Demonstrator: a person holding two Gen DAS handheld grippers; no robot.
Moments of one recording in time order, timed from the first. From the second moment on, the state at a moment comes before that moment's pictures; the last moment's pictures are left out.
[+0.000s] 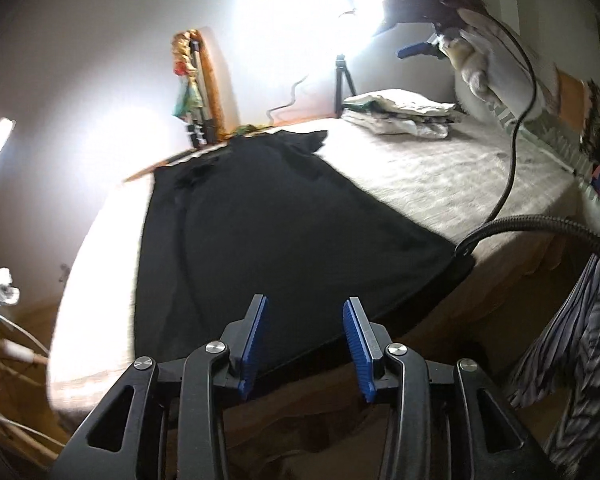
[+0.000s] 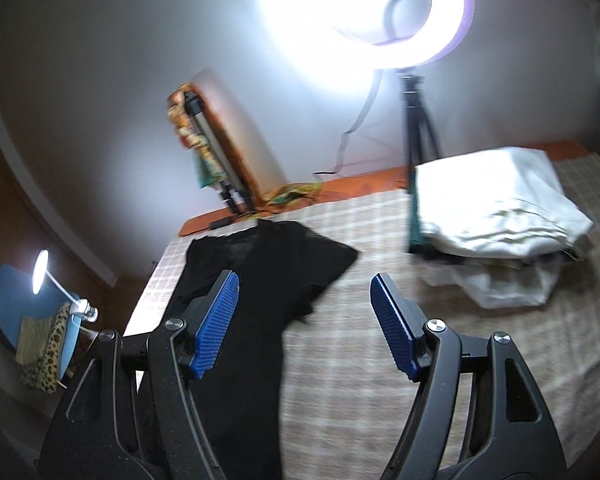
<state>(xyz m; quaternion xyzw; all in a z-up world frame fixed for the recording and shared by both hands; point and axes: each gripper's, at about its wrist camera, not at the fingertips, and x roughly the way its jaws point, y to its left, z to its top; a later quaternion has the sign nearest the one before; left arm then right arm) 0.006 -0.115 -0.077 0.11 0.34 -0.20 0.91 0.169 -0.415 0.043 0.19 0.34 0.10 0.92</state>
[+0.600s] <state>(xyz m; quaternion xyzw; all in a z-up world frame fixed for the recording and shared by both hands) 0.022 -0.247 -0.114 0.11 0.38 -0.32 0.86 0.189 -0.456 -0.034 0.21 0.40 0.10 0.89</state>
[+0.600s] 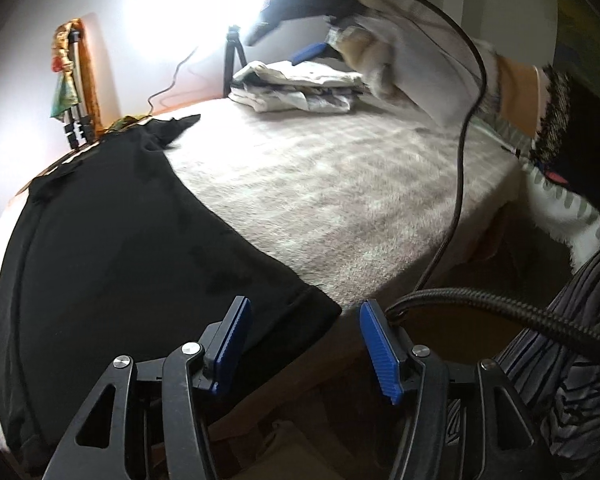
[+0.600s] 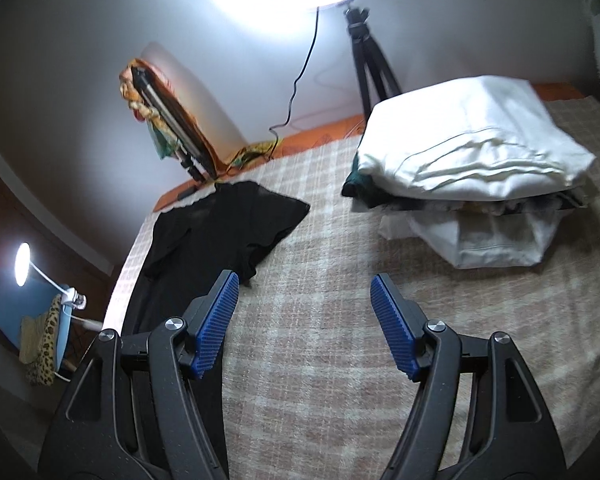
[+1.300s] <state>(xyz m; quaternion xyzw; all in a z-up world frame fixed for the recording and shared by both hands) 0.055 -0.230 -0.112 0.03 0.41 -0.30 0.86 0.340 -0.394 -0.137 0.24 0.45 0.10 0.85</state>
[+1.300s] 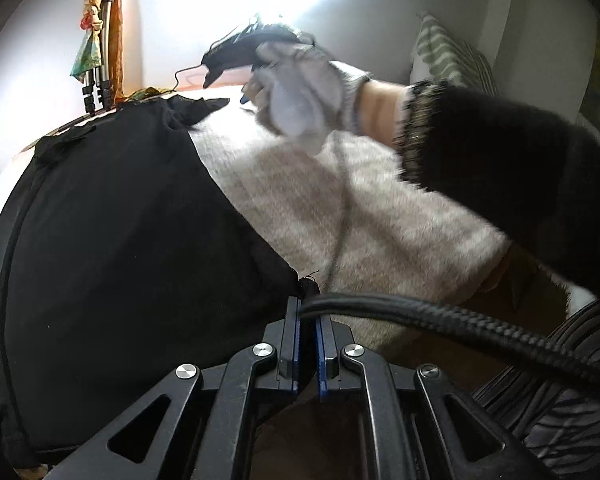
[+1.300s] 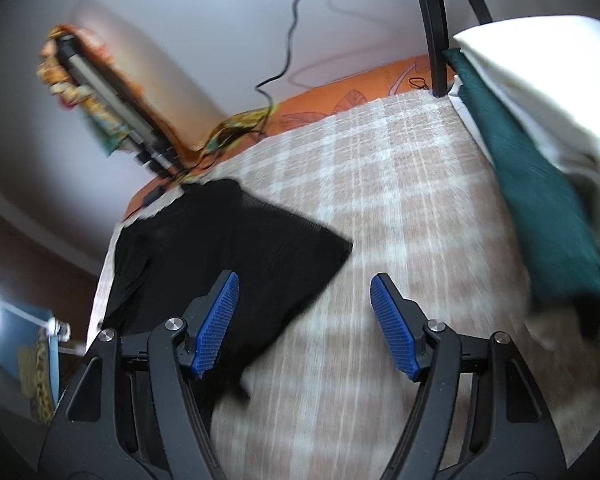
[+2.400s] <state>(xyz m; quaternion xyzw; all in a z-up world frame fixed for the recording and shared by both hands) 0.047 -0.147 -0.105 -0.14 0.39 -0.25 0.88 0.376 -0.282 -0.051 0.10 0.43 0.08 0.89</state>
